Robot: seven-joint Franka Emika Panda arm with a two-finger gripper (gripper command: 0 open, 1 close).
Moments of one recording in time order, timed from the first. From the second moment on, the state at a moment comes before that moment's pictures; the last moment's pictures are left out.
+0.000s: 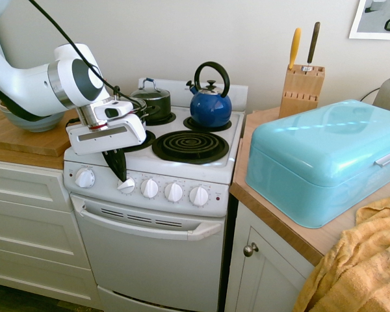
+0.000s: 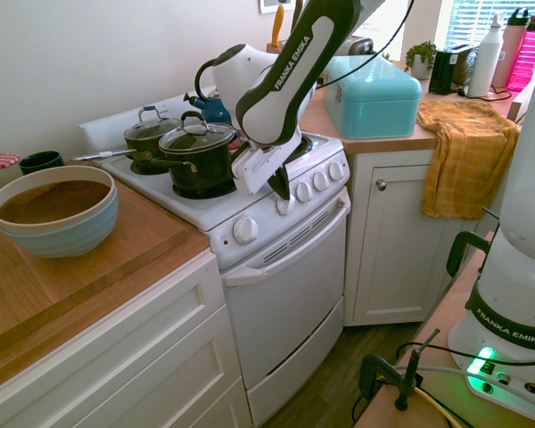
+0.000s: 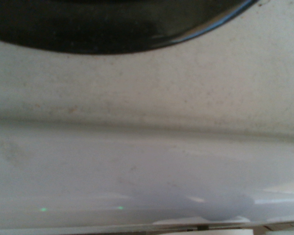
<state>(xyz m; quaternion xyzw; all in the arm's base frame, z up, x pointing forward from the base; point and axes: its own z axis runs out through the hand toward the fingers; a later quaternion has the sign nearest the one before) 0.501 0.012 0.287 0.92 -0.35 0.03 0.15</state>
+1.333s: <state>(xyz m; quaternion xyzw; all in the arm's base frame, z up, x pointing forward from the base) 0.494 -0.019 0.269 0.91 -0.41 0.01 0.09</state>
